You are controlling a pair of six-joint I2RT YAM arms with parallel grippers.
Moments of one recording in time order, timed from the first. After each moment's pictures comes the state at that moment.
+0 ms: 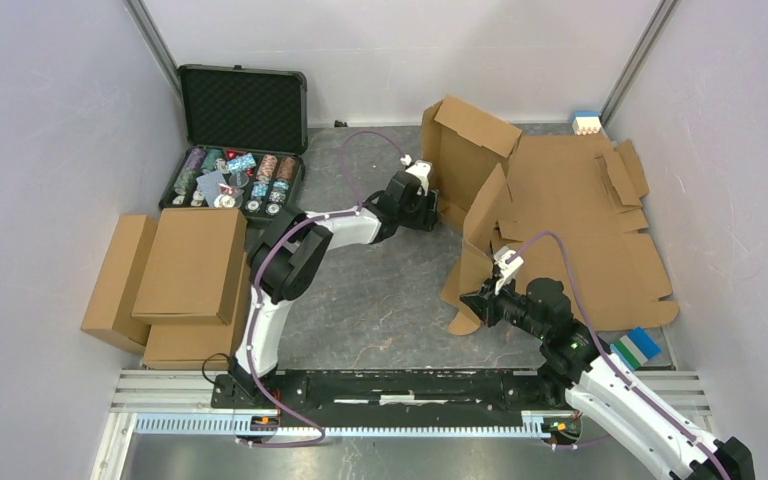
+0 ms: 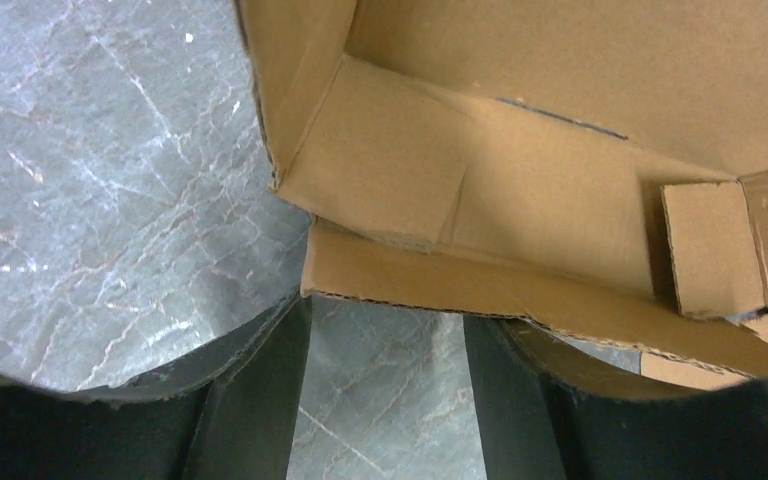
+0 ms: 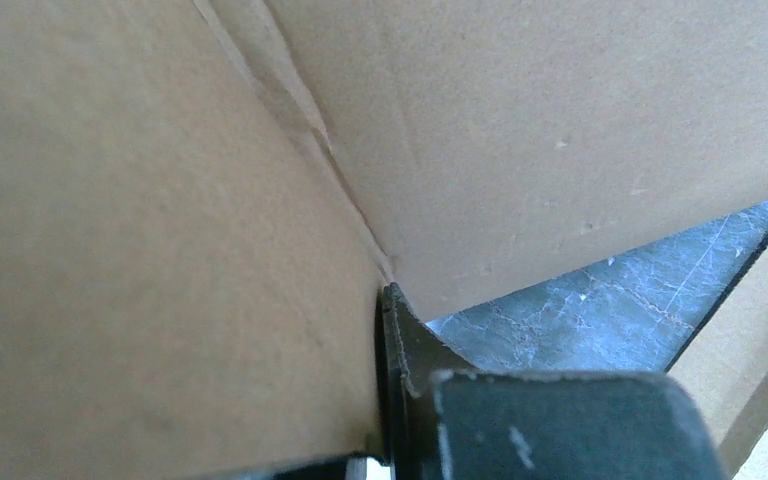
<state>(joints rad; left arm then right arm) -0.70 2.17 1.43 0.11 -0.02 -0.30 0.60 0.48 0.19 -0.06 -0.25 0.16</state>
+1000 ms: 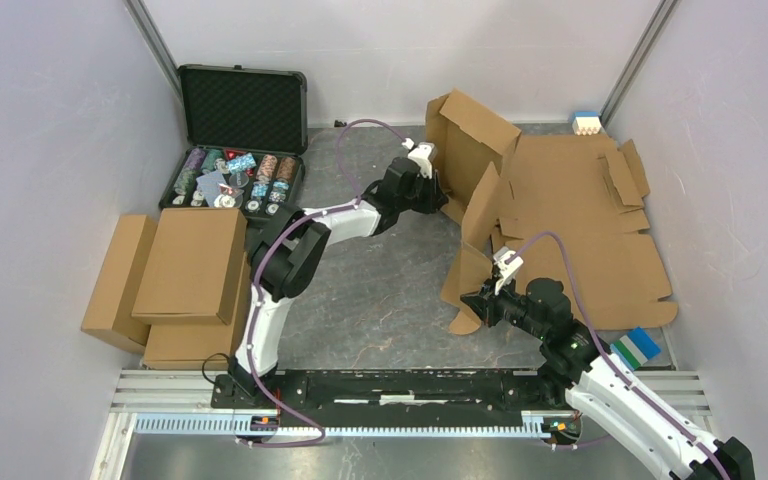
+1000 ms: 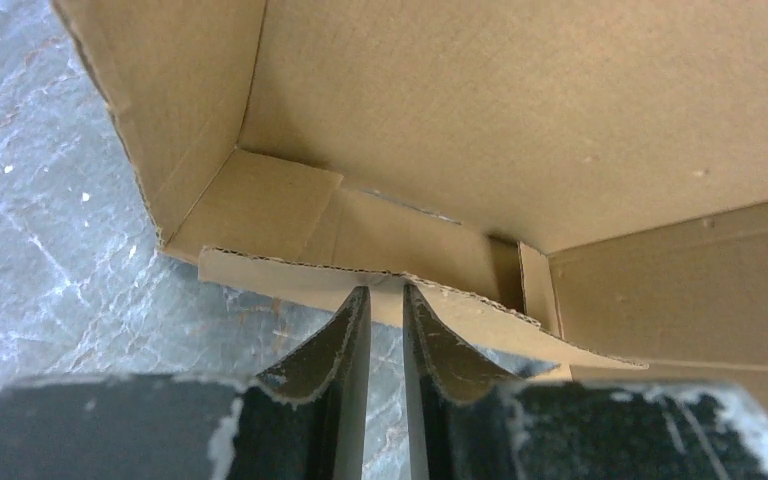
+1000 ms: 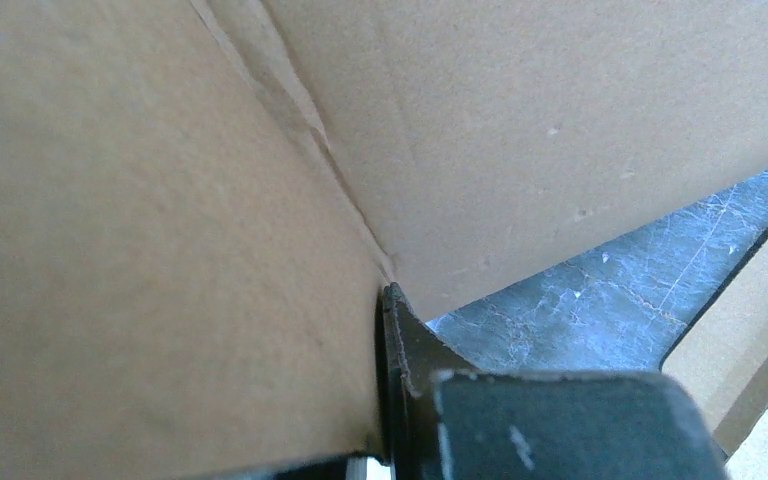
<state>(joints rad) -0.68 2.16 1.45 0.29 0.16 -0.40 0.60 0.48 0.19 -0.07 -0.25 0.15</state>
